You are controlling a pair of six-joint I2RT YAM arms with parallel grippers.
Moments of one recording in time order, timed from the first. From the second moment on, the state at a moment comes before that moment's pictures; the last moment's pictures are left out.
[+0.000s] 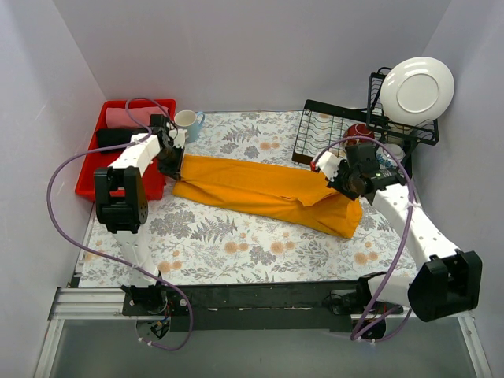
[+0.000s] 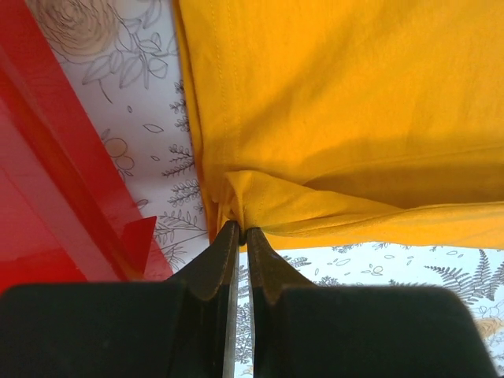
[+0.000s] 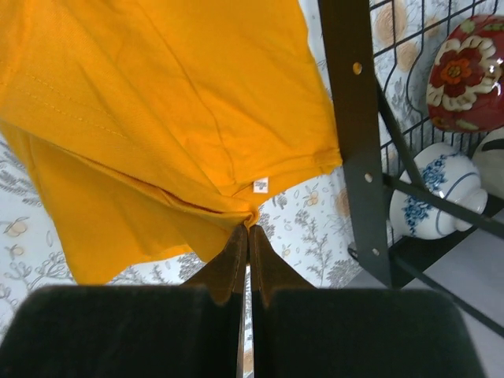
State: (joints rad) left arm -0.02 1.98 1.56 -0.84 0.16 0.18; right arm 0.28 1.22 1.01 -0.73 -0.03 -0.80
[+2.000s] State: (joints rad) left arm -0.15 1.93 1.40 -0.65 0.07 0.36; right arm 0.24 1.40 1.00 -0.78 -0.09 -0.81
